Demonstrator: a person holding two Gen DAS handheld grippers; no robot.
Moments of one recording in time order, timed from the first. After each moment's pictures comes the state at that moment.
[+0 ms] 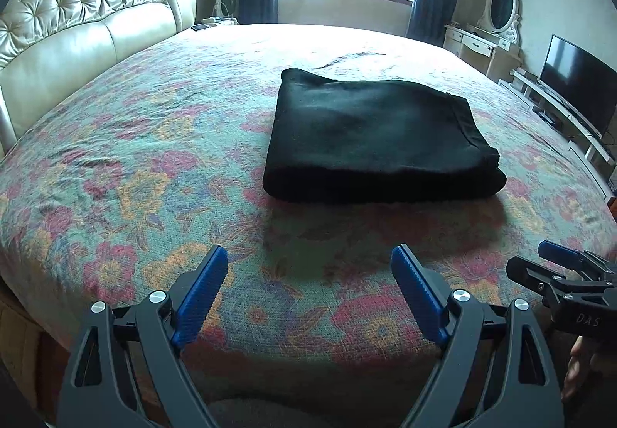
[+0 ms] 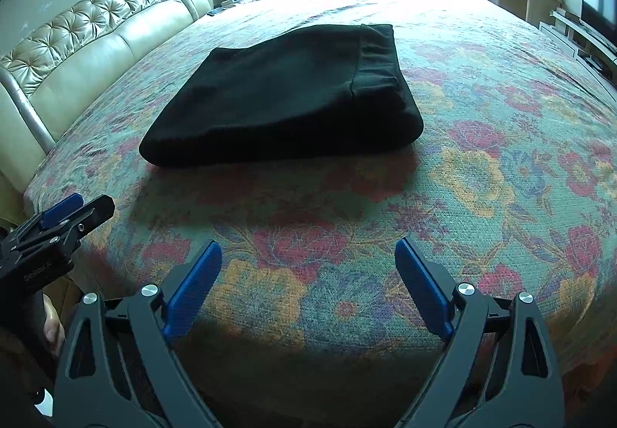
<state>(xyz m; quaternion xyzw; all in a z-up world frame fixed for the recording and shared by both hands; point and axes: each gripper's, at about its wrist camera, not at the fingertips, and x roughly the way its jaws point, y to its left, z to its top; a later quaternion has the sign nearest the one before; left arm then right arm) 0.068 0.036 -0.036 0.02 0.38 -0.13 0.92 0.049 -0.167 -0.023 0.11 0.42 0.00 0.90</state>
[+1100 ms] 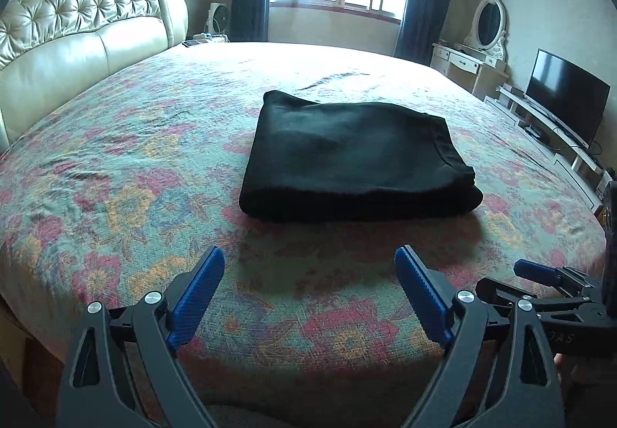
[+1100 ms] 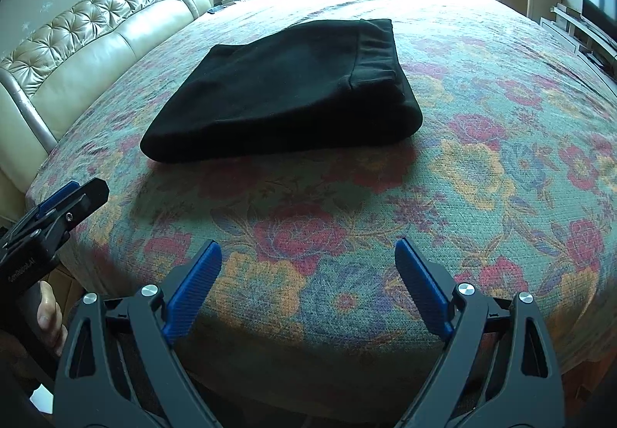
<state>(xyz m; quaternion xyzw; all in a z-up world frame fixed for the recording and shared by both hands) 0.057 0.024 -0.027 0.00 0.34 -0.16 0.93 0.043 -0.167 -0.025 0.11 0.42 0.00 0.90</state>
